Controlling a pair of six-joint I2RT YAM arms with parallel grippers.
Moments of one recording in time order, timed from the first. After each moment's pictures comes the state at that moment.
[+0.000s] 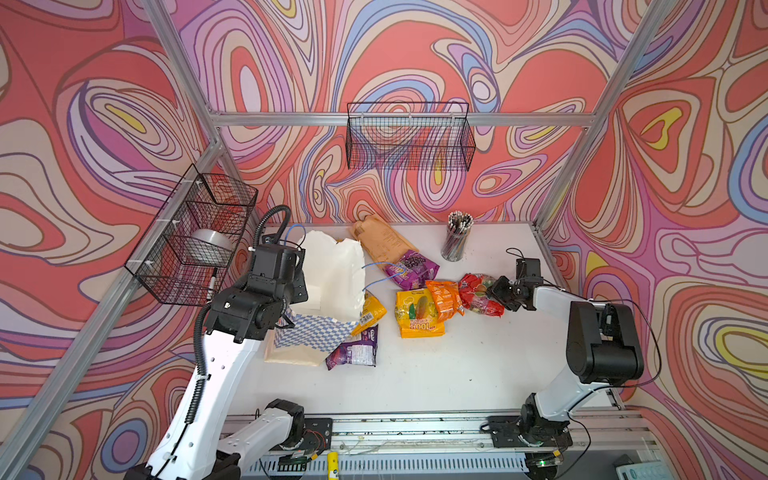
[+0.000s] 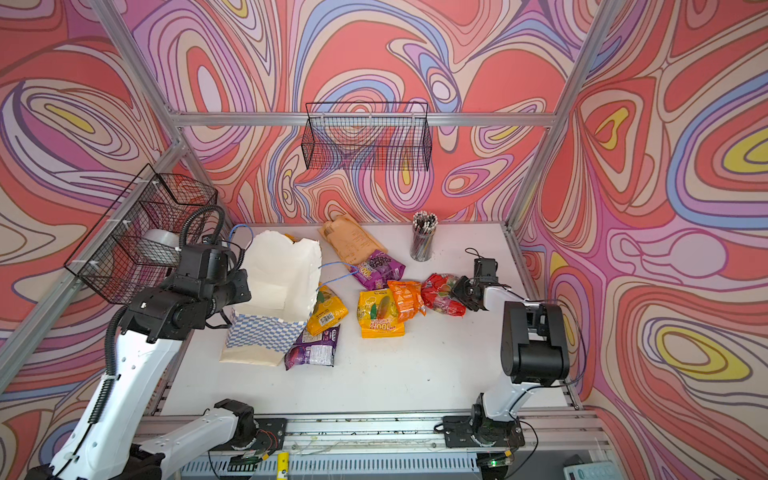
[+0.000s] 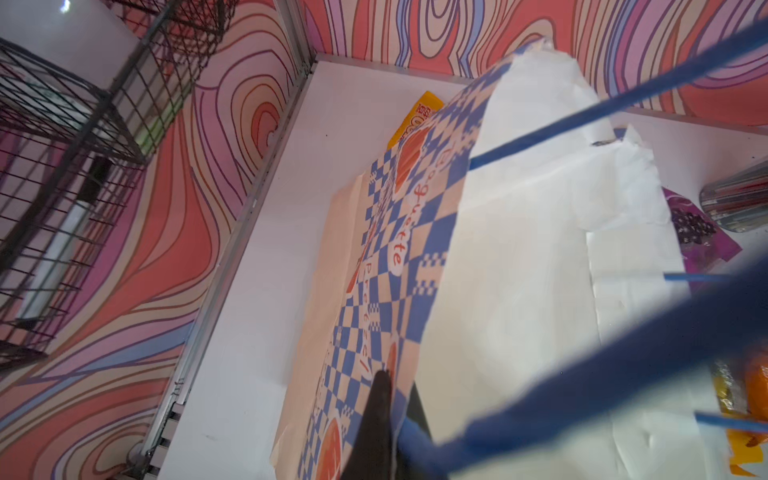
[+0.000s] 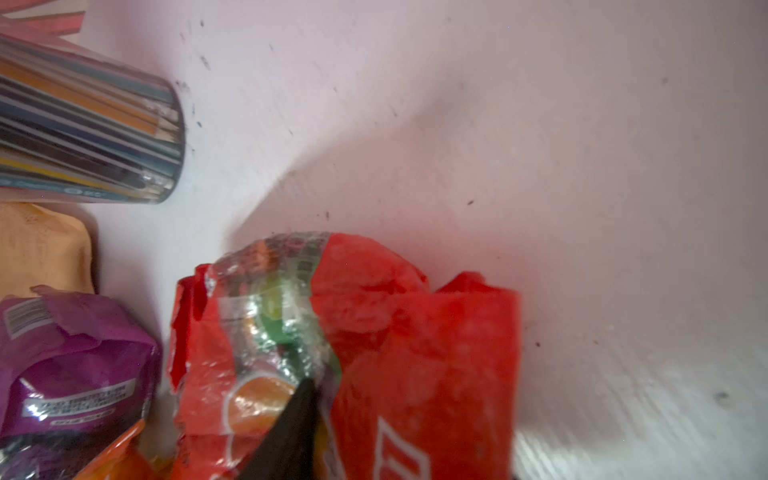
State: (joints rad) left arm -0.28 1.04 1.39 -1.16 -0.36 -0.41; right arm -0.11 1.68 0.90 -0.18 -0.25 0.64
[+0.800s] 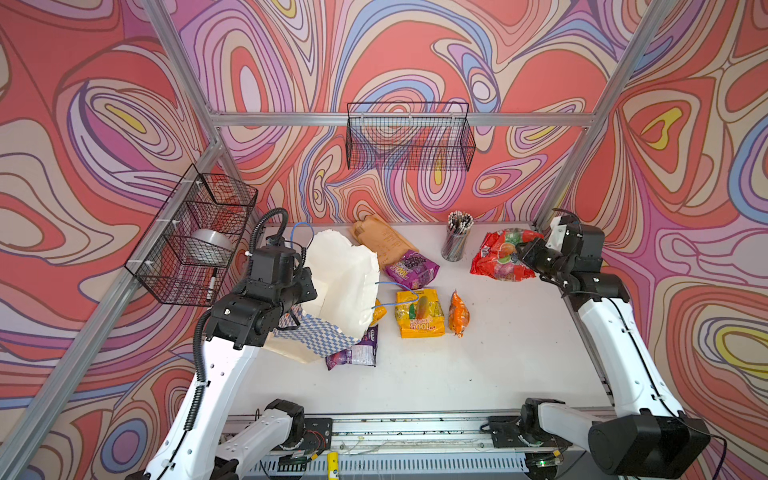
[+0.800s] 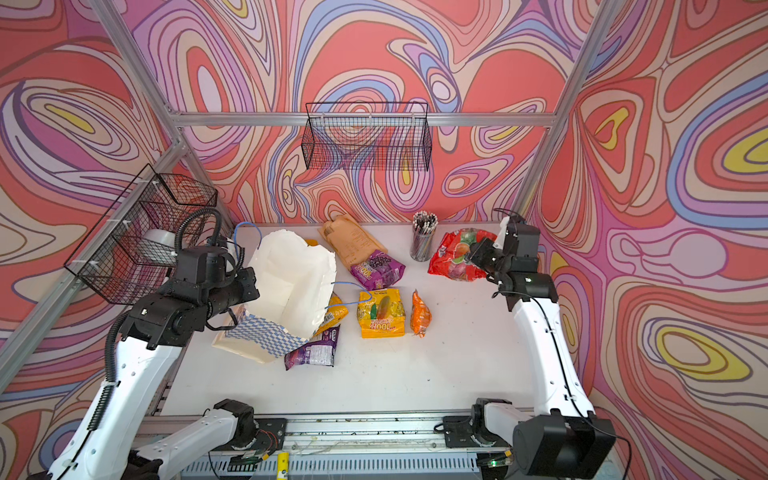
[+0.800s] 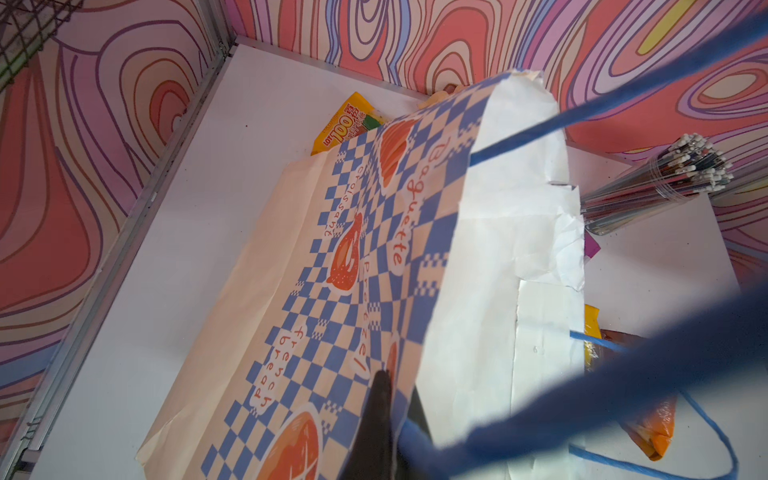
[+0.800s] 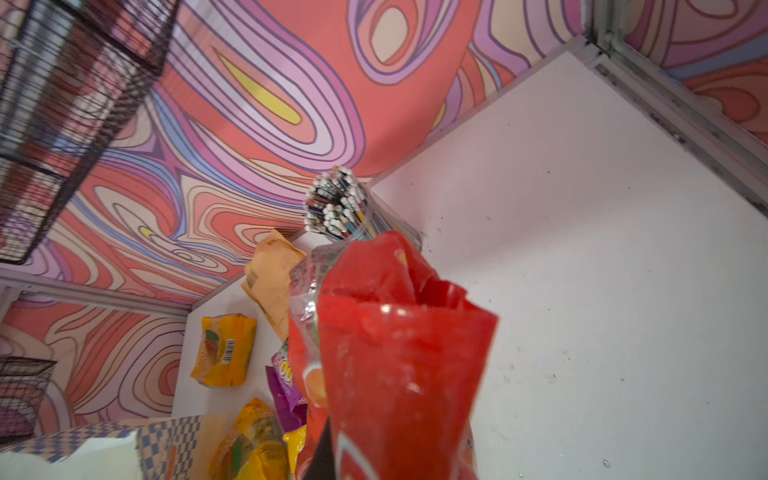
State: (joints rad) left arm -0.28 1.01 1.35 -1.05 -0.18 -0.48; right arm -0.06 1.19 1.29 -0.58 -0.25 0.58
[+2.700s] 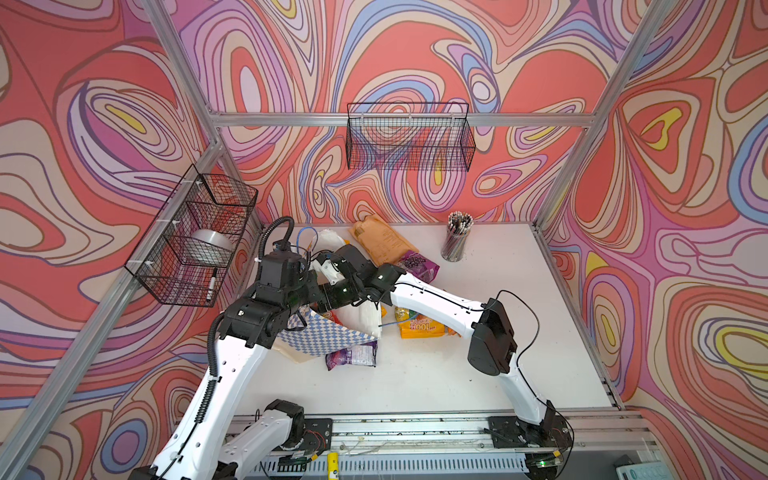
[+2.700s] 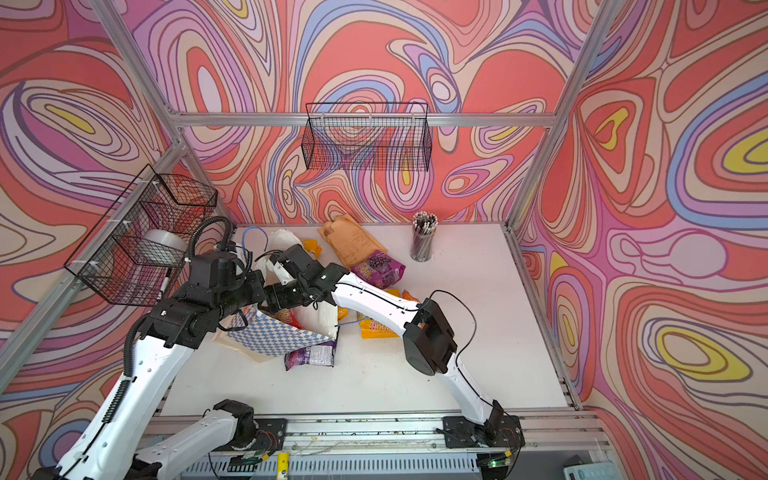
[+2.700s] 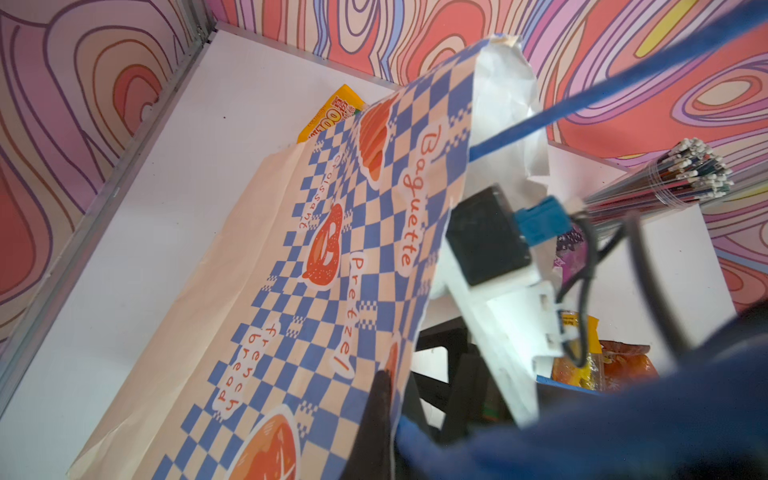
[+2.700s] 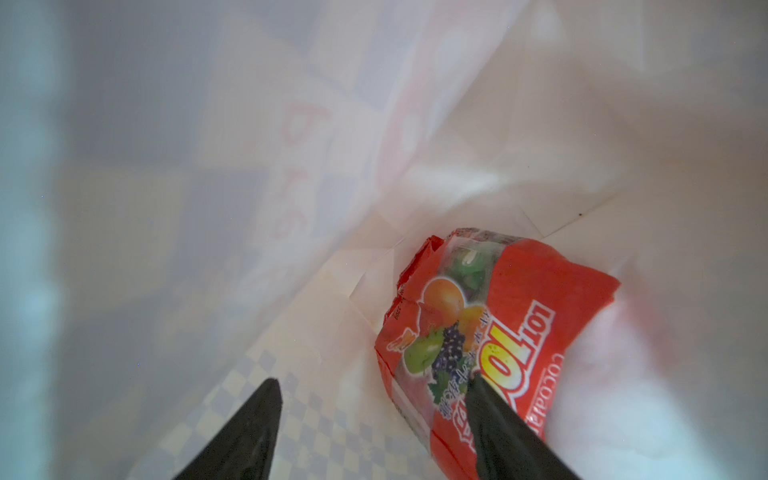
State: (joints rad) left arm -0.27 0.99 1.21 -0.91 -0.17 -0.50; right arm 0.98 2.24 2.17 -0.60 -0.40 0.55
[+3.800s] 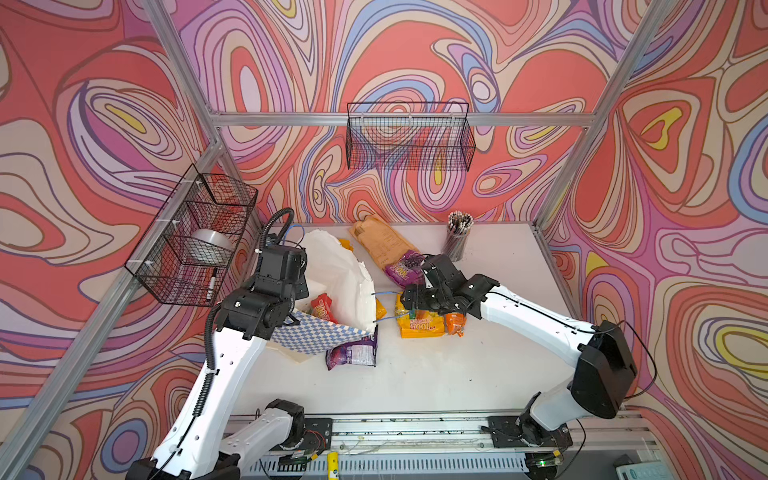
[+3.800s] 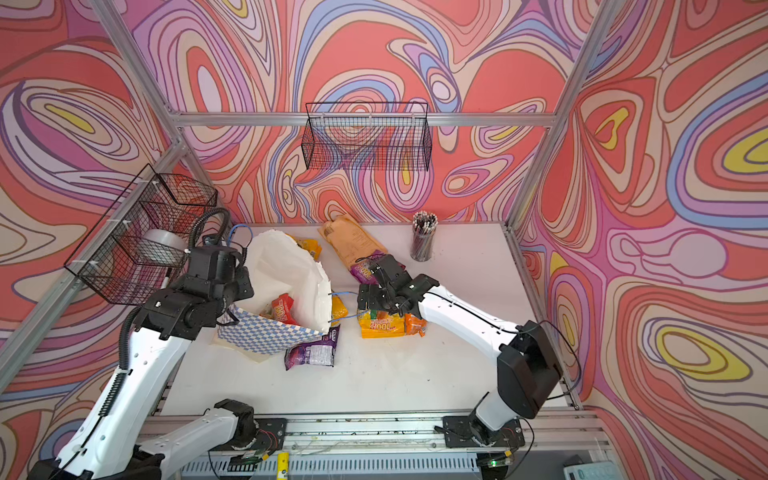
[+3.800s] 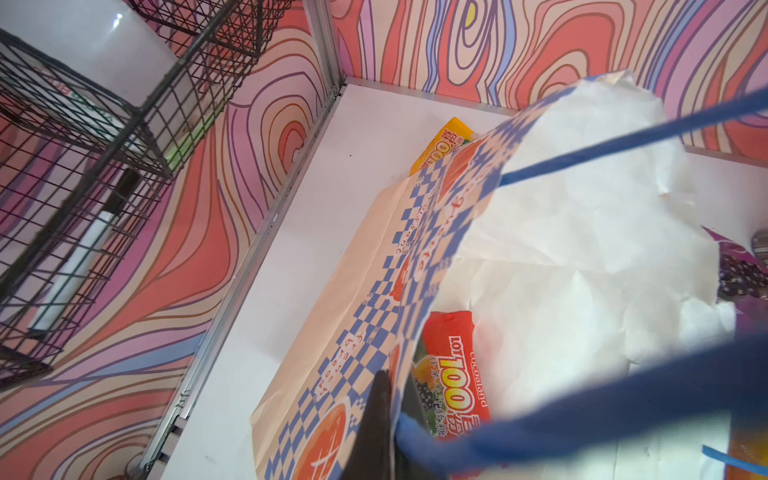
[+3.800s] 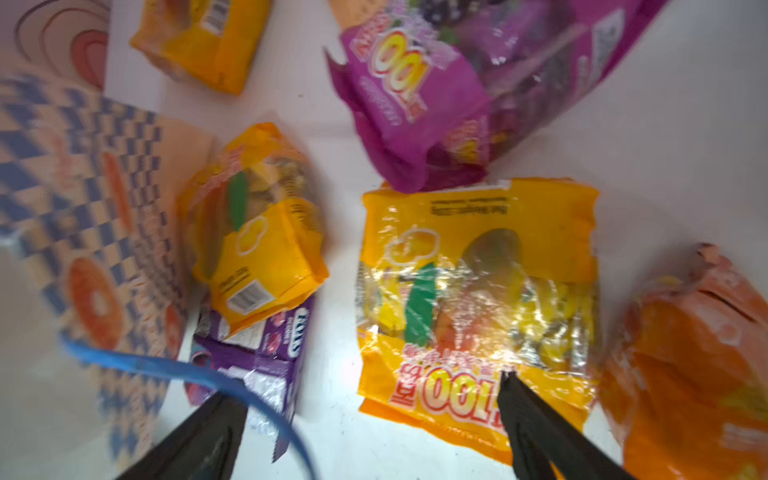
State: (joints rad) left arm -0.28 1.04 1.32 -1.05 -0.49 -0.40; right arm 0.68 1.56 1.21 -0.59 -0.01 0.72
